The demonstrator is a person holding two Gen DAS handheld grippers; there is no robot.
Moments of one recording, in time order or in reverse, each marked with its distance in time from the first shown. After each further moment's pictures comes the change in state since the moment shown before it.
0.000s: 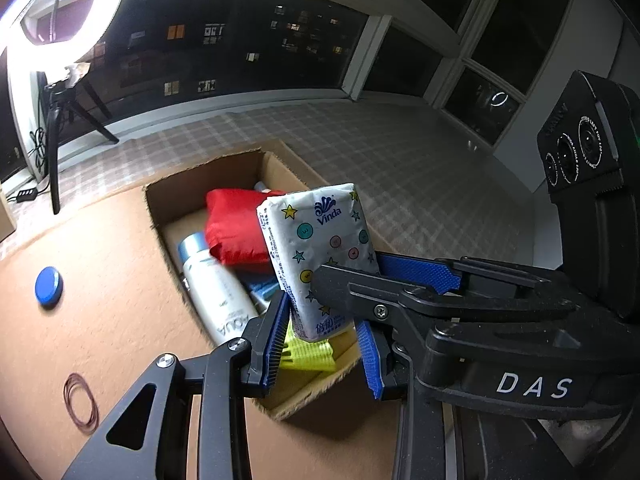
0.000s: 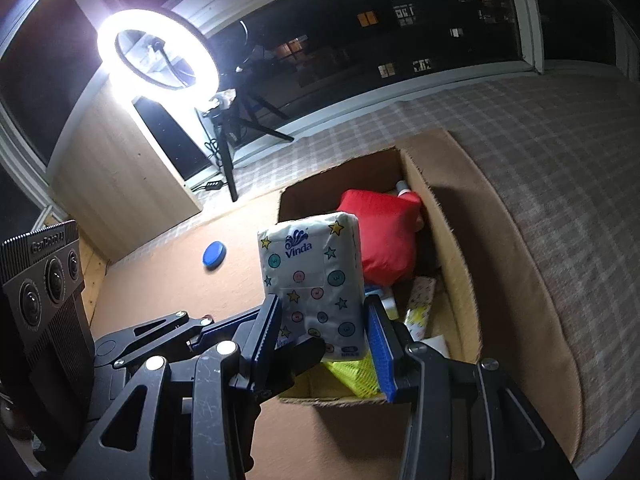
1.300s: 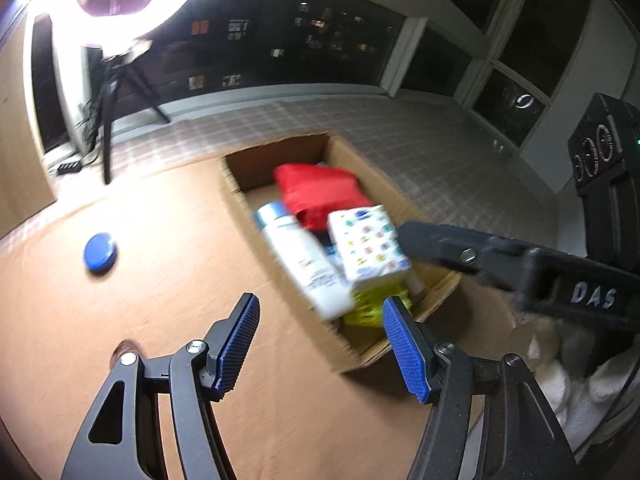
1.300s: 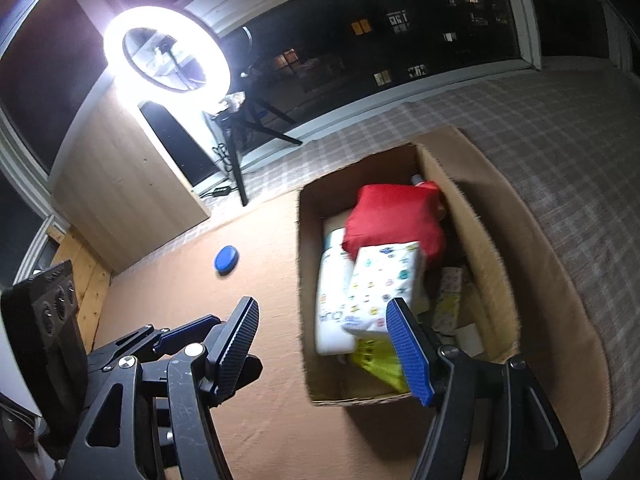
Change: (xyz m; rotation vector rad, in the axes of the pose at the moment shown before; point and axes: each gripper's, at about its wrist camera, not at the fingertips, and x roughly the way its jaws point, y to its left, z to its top) left arm -0.043 0.059 -0.037 -0.054 0.012 0.103; right arm 0.007 0.027 -0.018 0.026 -0.043 0.015
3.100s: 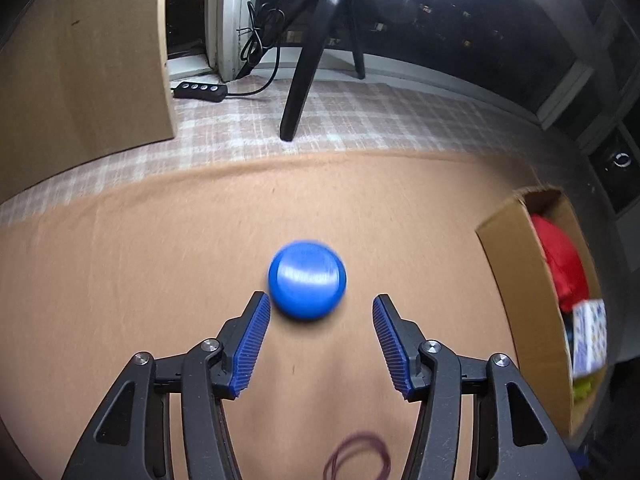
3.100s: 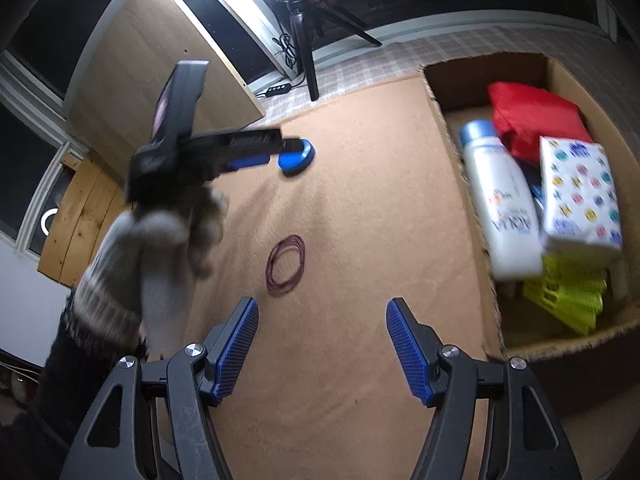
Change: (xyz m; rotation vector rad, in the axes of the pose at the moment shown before) left arm 0.066 0.238 0.048 -0.294 0.112 0.235; right arm 0.084 0.085 -0.057 -0.077 0.273 0.099
